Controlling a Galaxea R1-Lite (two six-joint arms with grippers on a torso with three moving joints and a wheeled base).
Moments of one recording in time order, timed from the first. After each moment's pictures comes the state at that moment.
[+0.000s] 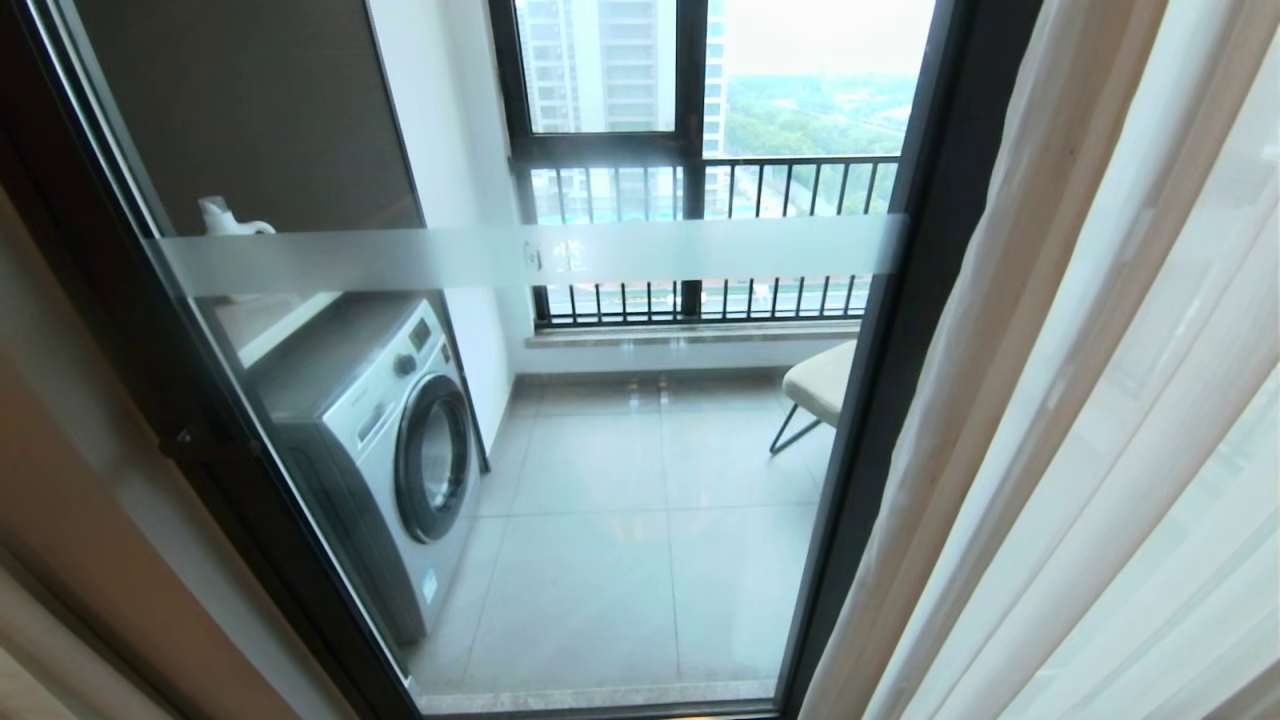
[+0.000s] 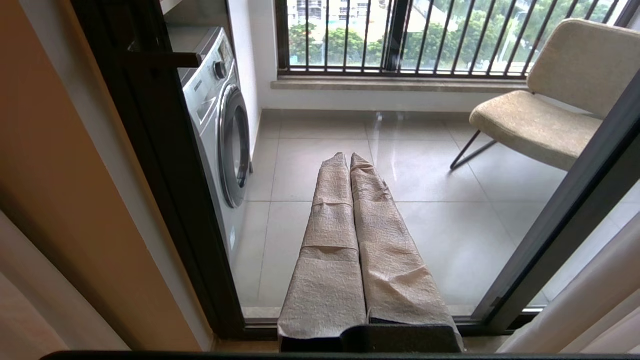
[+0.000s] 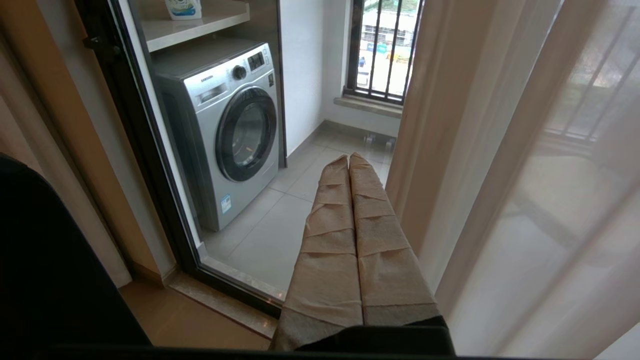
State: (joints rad) left arm -0.01 0.00 -0.01 0.01 0.01 -0.04; right arm 0.01 0.14 -0.25 0.04 0.47 0.00
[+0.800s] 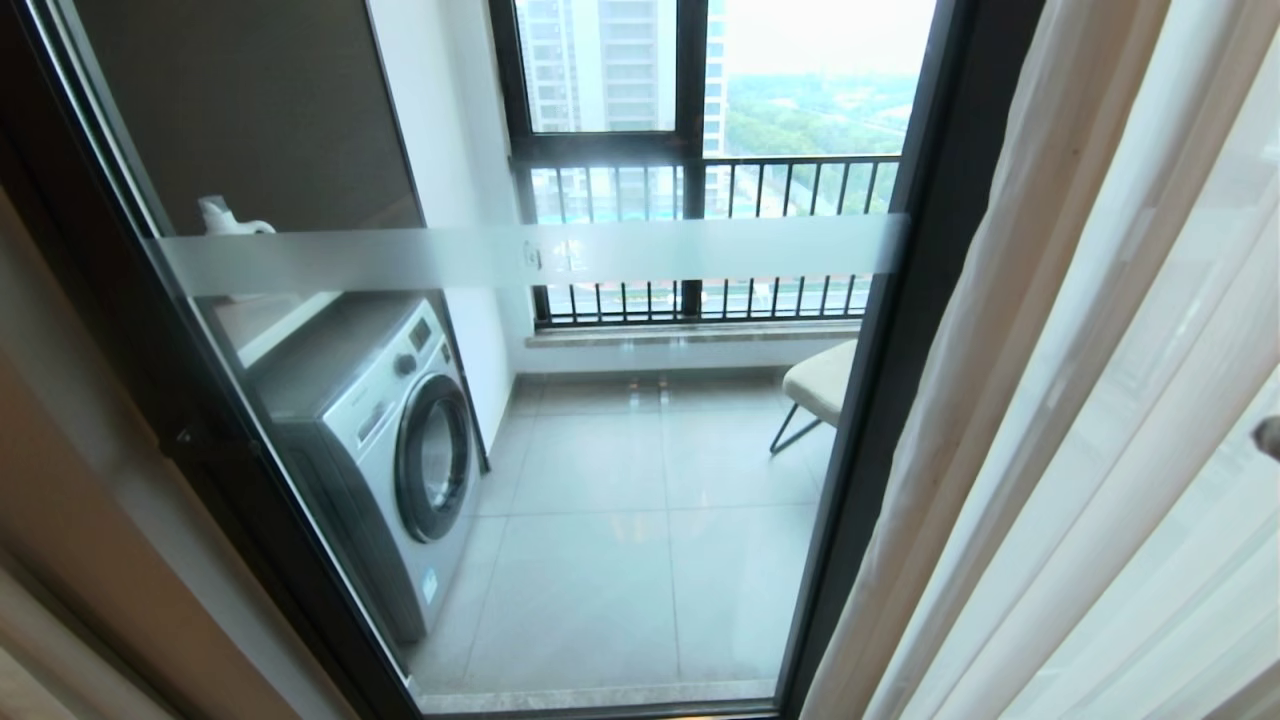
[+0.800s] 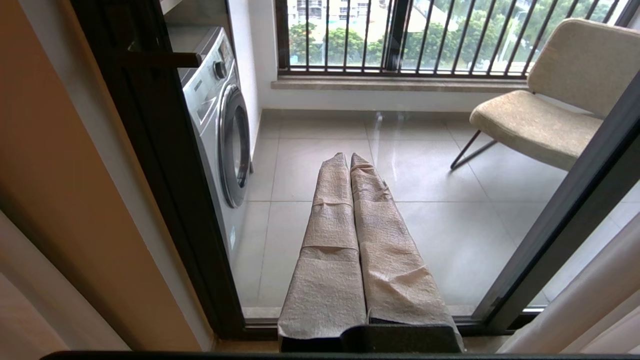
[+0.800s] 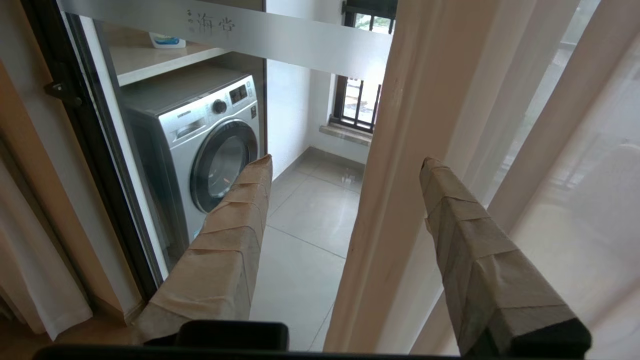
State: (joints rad) left arm -0.01 0.00 -0.01 0.01 0.01 -0.04; right arm 0.01 0.82 -0.46 -0.48 0.47 -0.04
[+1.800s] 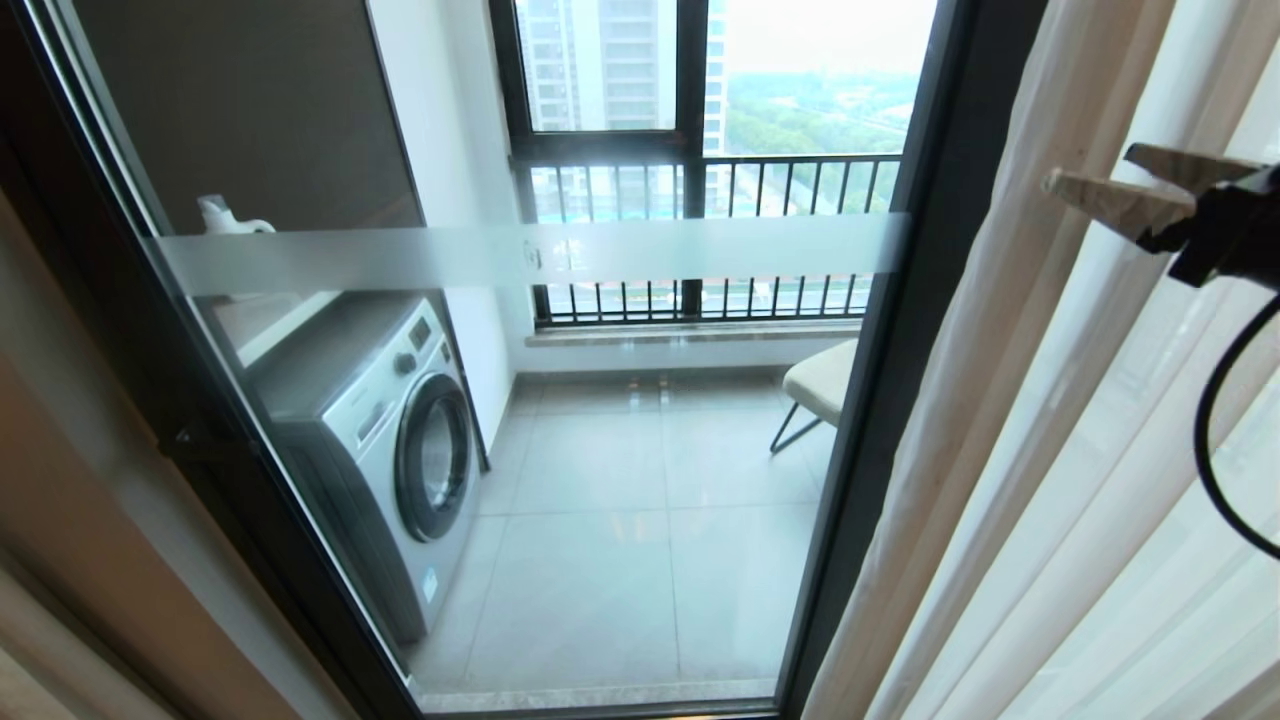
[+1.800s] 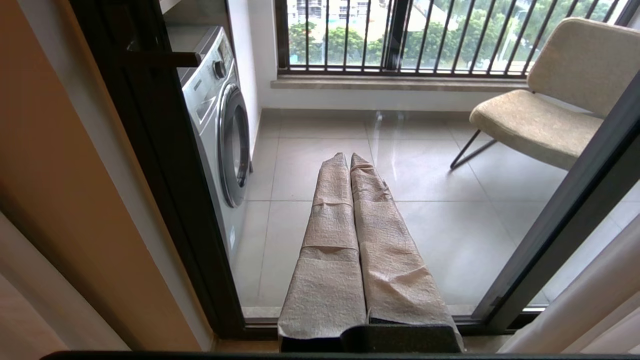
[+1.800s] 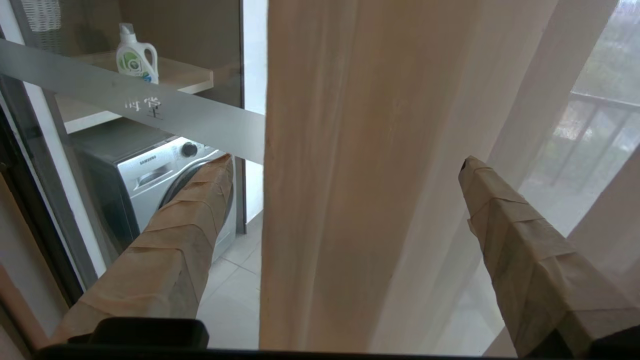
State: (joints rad) left arm -0.01 0.00 -0.01 0.01 0.01 -0.04; right arm 0.00 1.40 -0.92 -0.69 0.47 -0.03
